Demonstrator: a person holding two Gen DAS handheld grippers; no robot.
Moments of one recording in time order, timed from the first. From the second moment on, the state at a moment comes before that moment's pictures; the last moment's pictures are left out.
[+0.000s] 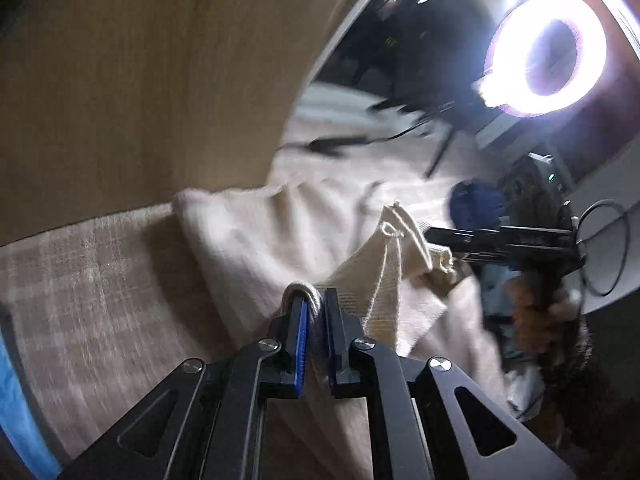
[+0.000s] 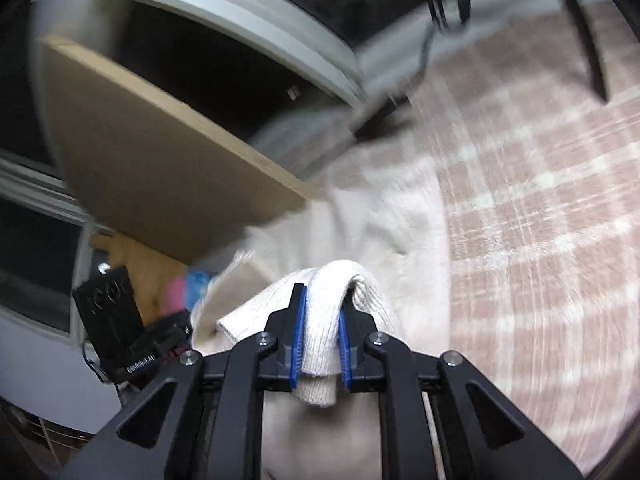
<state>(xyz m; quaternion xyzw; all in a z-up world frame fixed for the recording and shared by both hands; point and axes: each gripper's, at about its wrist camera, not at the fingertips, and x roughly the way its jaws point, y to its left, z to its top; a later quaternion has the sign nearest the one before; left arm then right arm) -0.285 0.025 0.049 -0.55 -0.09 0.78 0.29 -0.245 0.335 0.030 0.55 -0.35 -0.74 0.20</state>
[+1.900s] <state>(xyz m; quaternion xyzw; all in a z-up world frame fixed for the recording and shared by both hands) -0.349 0.041 0.014 -0.55 -0.04 0.81 0.22 -0.311 0.315 0.017 0.52 -0.09 -0.83 0.18</state>
